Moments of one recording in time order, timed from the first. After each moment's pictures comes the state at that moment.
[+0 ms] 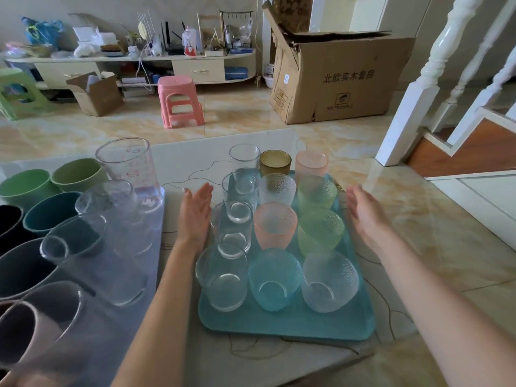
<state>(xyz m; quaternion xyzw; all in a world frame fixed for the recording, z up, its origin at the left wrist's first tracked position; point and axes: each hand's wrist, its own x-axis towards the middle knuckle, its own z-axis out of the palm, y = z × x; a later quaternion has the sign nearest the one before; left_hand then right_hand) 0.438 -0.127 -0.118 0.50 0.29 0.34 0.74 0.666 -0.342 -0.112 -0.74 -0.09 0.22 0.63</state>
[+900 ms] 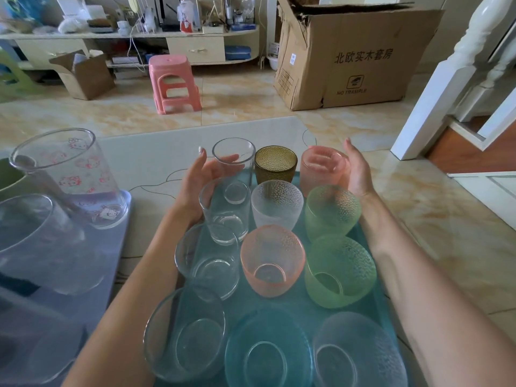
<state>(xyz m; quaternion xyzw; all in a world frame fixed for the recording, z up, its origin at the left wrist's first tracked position) 0.528 -0.046 -0.130 0.55 0.15 0.20 0.80 0.744 -0.234 -0.117 -0.48 -0.23 0.41 0.74</state>
